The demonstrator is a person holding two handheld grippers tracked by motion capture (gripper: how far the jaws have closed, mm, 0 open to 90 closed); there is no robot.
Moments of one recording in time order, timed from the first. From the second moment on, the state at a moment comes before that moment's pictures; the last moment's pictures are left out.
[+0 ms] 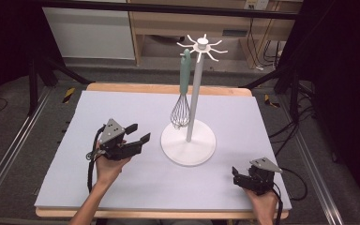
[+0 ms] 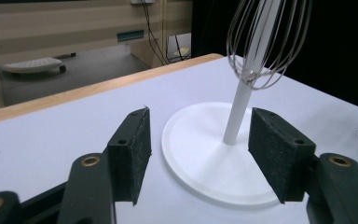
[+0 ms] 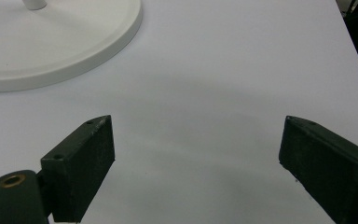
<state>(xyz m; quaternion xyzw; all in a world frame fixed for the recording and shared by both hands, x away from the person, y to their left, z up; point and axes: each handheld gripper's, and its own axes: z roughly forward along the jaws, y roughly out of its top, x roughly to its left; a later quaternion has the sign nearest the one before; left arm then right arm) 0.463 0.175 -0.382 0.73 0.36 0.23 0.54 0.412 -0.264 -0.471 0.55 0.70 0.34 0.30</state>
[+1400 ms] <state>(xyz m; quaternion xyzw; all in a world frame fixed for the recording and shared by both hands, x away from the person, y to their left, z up) 0.441 0.266 -0.464 0.72 0.48 0.24 0.44 0.410 -0.271 -0.474 0.56 0.70 0.33 0.30</state>
